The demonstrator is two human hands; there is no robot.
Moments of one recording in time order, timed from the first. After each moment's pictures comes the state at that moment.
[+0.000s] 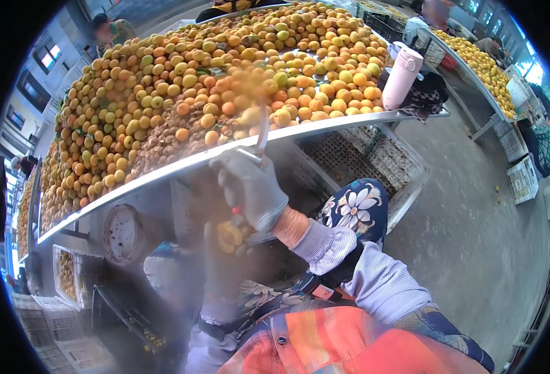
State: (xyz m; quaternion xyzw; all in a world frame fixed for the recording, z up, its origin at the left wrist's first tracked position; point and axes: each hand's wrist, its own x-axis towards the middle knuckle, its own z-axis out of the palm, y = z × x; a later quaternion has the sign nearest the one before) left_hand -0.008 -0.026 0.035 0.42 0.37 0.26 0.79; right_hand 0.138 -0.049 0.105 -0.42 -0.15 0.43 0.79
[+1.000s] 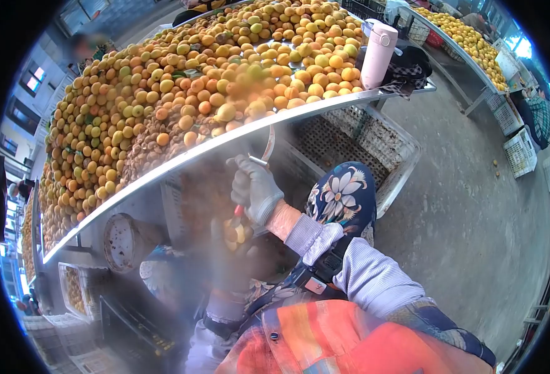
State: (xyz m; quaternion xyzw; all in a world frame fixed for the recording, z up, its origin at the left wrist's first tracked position) left_hand 0.024 -0.057 0.061 0.23 0.49 0.22 0.81; right_hand 0.155 -0.064 0.043 -0.28 0.04 0.48 0.83
